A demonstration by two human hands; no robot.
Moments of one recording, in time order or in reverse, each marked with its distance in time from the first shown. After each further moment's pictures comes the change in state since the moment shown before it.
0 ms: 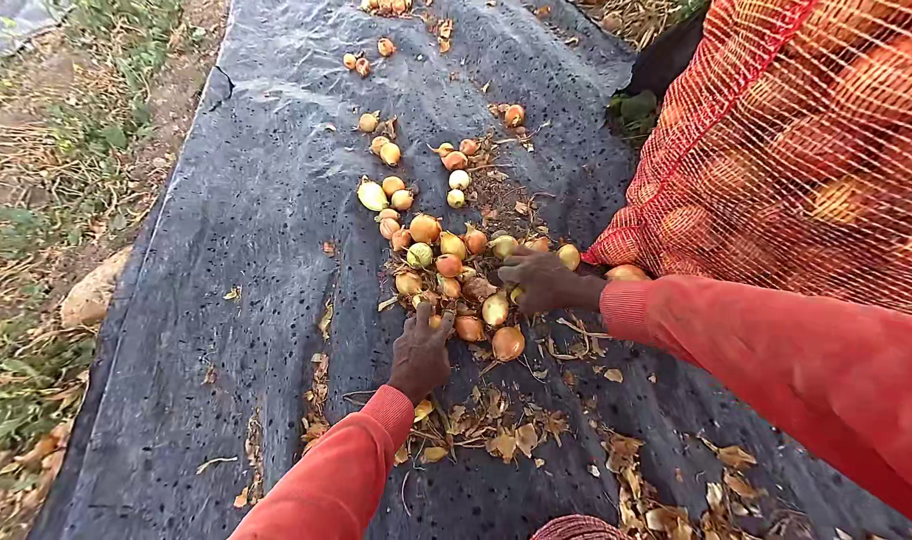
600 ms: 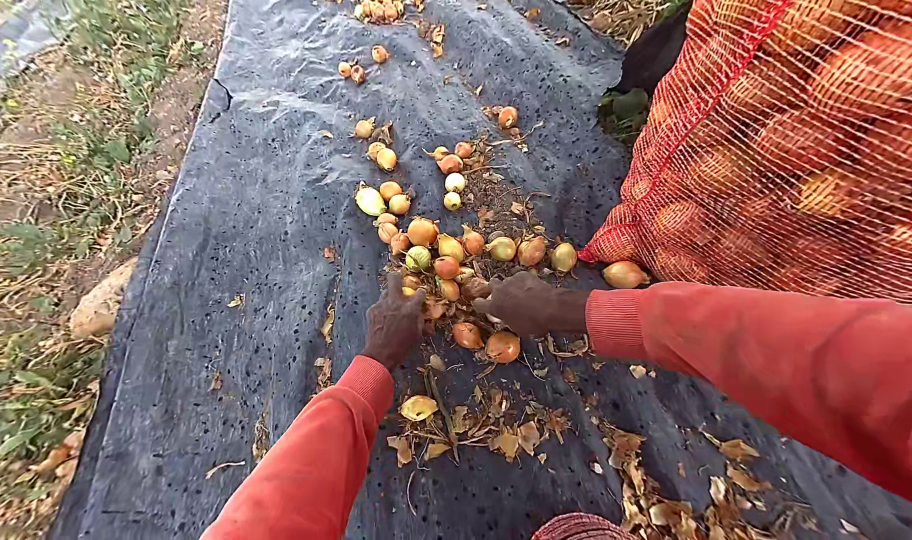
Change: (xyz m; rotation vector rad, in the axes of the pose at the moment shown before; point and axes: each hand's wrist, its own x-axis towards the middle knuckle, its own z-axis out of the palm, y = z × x) left_hand 0.028 -0.035 -0.034 0.034 0.241 0.049; right_hand 0.000 -0.073 -0.027 -0.248 -0.419 0.037
